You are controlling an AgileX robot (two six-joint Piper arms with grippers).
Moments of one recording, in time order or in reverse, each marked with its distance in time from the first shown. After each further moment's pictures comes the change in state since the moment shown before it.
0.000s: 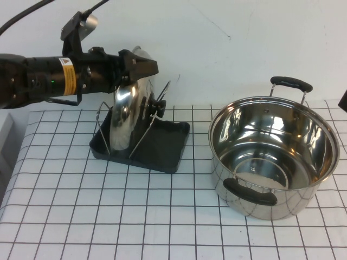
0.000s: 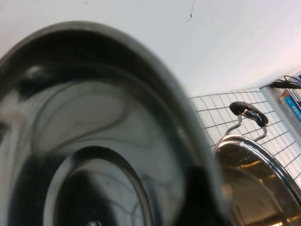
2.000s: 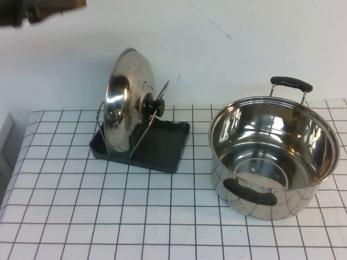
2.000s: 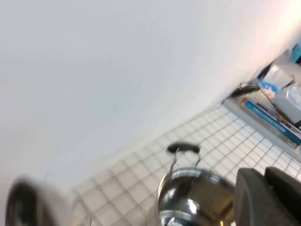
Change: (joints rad) right arm 0.000 0.000 0.000 -0.268 0.147 0.037; left arm 0.259 -0.225 -0.198 0.155 -0.367 -0.068
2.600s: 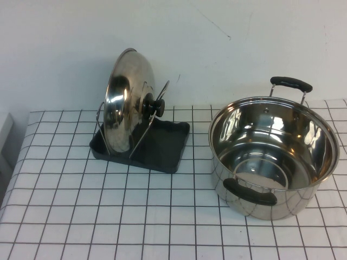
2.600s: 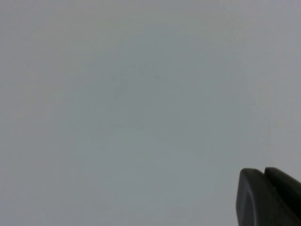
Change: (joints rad) right arm 0.000 -0.028 -0.089 0.621 1.172 -1.099; left arm 0.000 -0.402 -0.029 -0.006 0.819 0.408
